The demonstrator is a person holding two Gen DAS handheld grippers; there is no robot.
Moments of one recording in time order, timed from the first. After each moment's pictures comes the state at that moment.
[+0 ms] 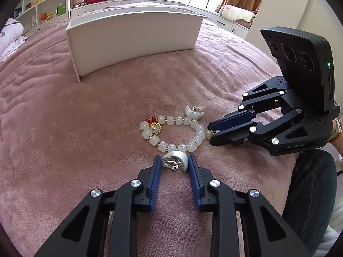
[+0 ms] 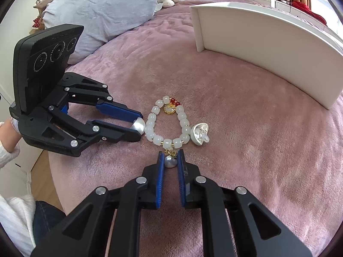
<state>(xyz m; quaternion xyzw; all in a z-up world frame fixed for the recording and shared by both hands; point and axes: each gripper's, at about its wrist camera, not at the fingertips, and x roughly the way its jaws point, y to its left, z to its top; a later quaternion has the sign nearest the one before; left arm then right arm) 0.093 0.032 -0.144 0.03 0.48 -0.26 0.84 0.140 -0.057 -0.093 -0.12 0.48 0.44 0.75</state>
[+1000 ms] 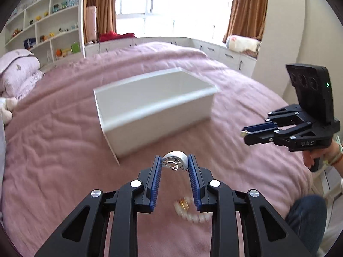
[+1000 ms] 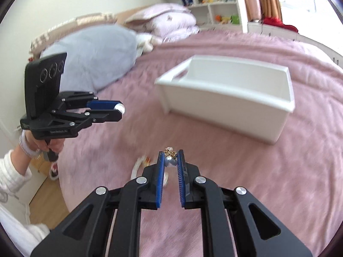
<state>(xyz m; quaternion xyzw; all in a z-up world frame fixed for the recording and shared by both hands) 0.140 0.047 -0.028 0.05 0.36 -0.22 0.90 0.180 -0.119 0.008 -0.03 0.40 0.39 0.83</state>
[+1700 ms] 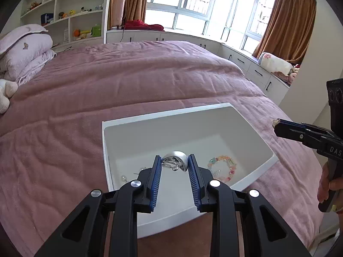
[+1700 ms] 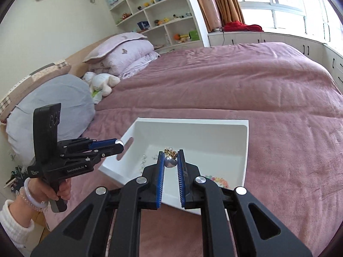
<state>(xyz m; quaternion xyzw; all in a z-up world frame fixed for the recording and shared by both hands) 0.324 0.054 -0.029 -0.04 0.40 -0.15 0.90 0.343 -0.143 0.051 0.05 0.38 0.29 0.87</state>
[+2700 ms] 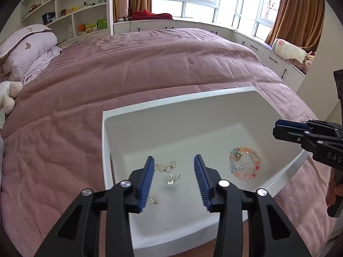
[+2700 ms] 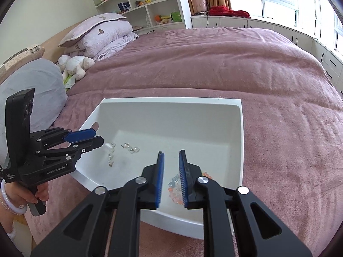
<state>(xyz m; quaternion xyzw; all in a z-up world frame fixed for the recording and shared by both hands) 0.346 0.041 -0.063 0.00 0.43 -0.11 0.90 0.371 -0.120 0.001 0.01 0.44 0.23 0.87</state>
